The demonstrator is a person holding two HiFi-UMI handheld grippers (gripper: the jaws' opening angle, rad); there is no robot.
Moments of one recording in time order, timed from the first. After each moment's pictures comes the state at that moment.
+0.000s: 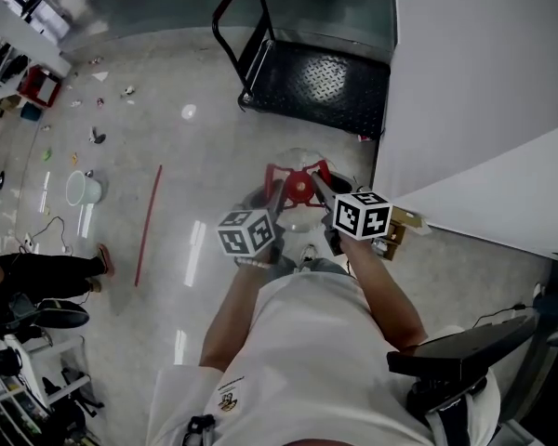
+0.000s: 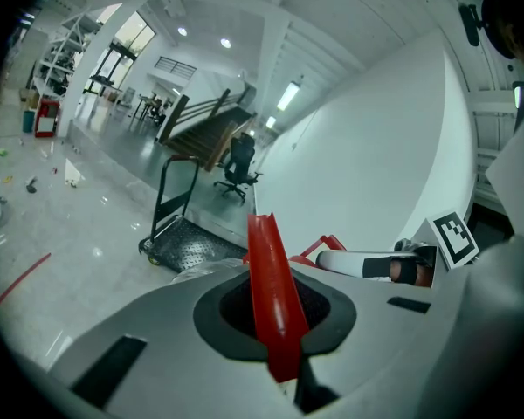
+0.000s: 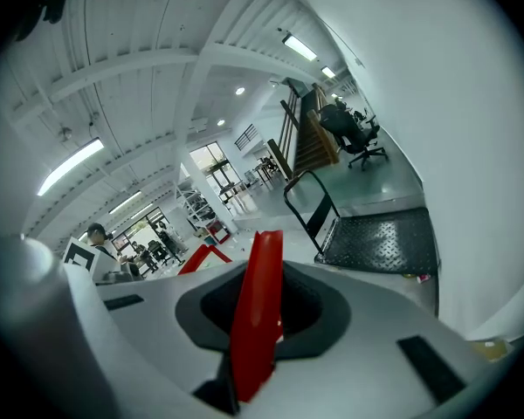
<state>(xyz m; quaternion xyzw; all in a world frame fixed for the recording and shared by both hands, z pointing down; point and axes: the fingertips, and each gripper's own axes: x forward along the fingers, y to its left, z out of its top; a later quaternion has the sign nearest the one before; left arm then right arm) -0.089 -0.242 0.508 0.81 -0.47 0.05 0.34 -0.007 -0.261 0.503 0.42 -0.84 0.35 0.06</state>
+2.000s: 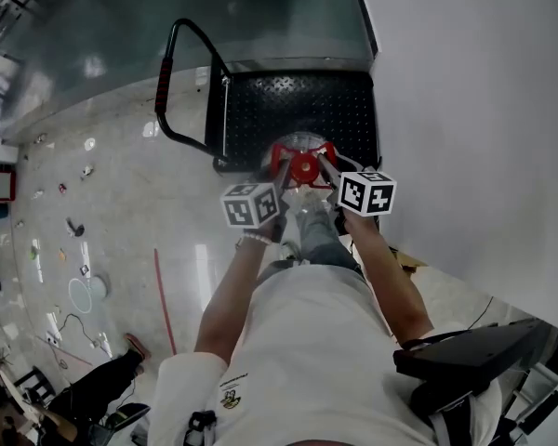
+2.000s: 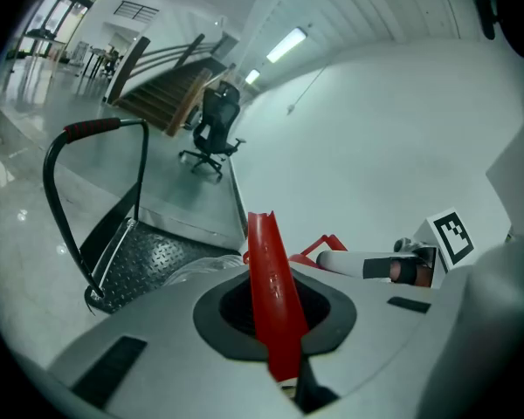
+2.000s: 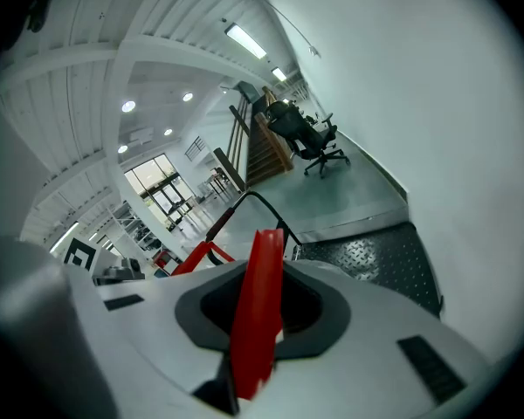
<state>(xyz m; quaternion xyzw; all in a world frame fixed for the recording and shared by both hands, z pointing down) -0.052 -0.823 0.585 0.85 -0.33 0.13 0.38 0.032 -0.816 0.581 0.54 -0.74 0.40 0.05</state>
